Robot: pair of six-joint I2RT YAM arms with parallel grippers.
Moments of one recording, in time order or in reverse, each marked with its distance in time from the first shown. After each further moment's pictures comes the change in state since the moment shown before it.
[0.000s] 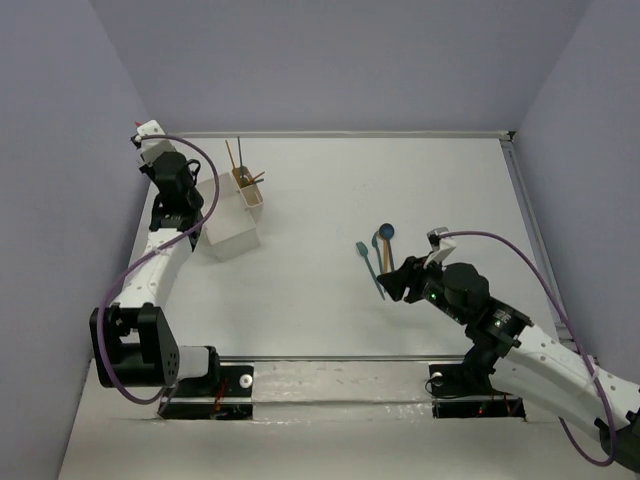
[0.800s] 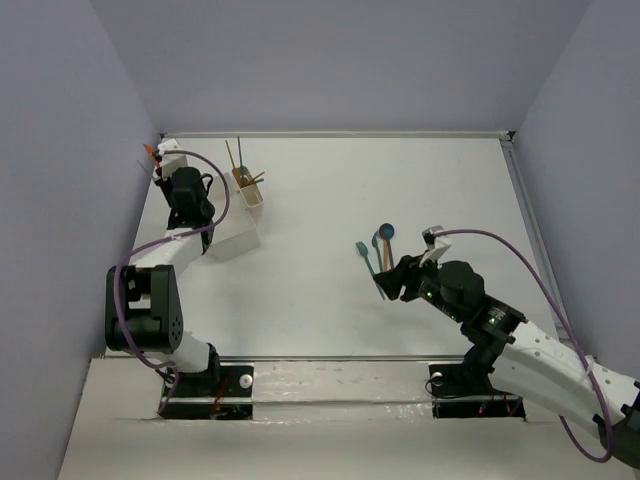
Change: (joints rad) left arm 0.000 0.197 -0.136 0.299 -0.116 0.155; right arm 0.000 0.051 -0.008 0.056 -0.016 -0.013
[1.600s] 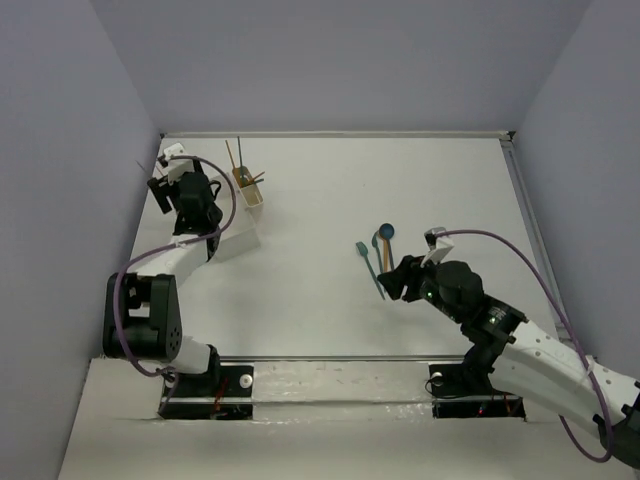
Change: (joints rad) left arm -0.064 -0.031 -0.052 0.052 -0.081 -0.008; right arm 0.000 -0.006 0.004 -0.057 0.054 0.013
